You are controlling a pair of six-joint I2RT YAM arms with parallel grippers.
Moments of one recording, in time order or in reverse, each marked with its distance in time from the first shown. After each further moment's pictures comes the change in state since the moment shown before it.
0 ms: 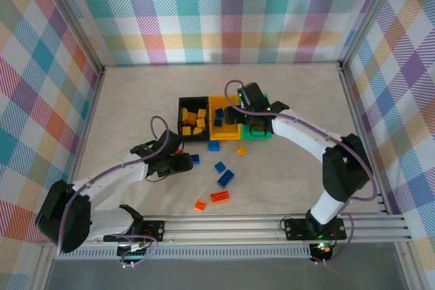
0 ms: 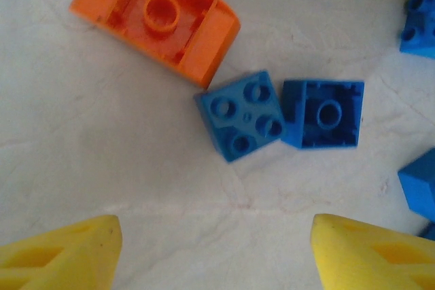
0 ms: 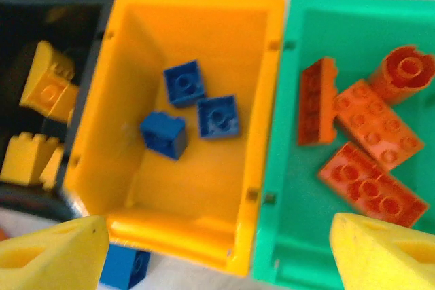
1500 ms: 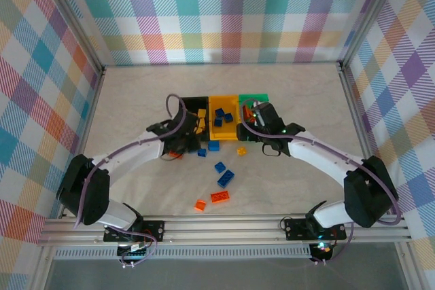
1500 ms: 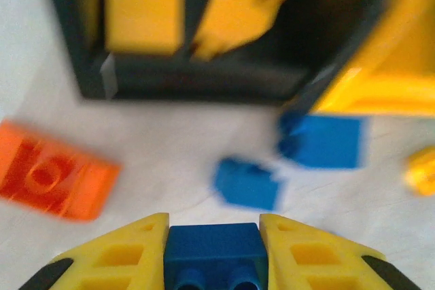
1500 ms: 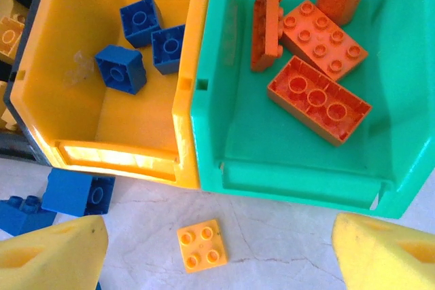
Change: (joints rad) left arm -0.035 0.243 0.350 0.018 -0.040 0.042; right arm -0.003 -0.238 -0.317 0.090 0.027 0.040
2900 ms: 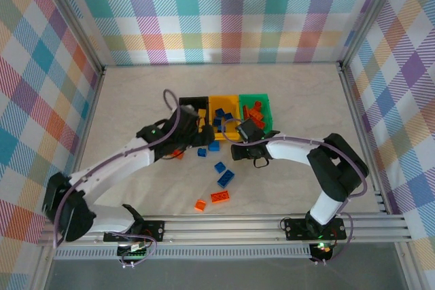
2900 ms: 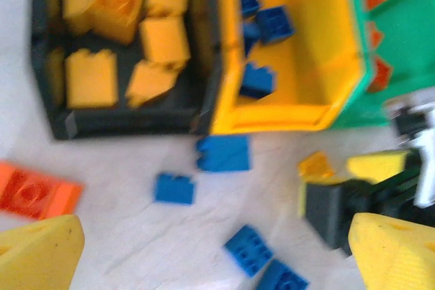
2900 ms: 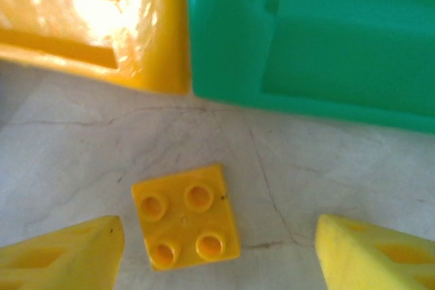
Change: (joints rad) left arm -0.084 -0.222 -0.049 -0.036 -0.101 -0.013; right arm 0.083 0.294 -0.023 0.035 -0.010 0.011
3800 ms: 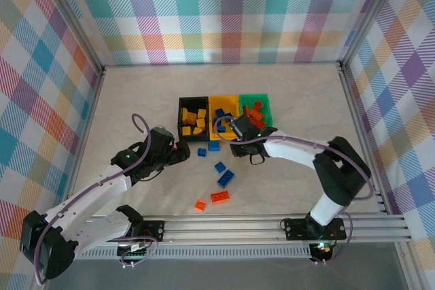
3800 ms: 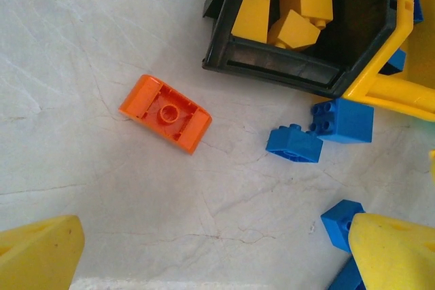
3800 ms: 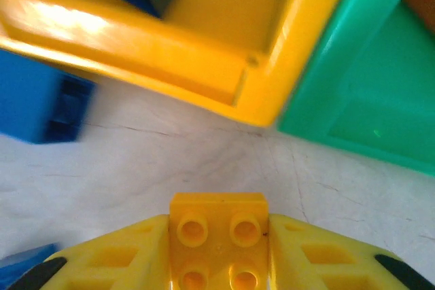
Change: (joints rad) left arm 0.103 -0.296 -0.273 -0.048 -0.013 -0.075; right arm 0.066 -0.077 0.089 -0.084 0.019 -0.092
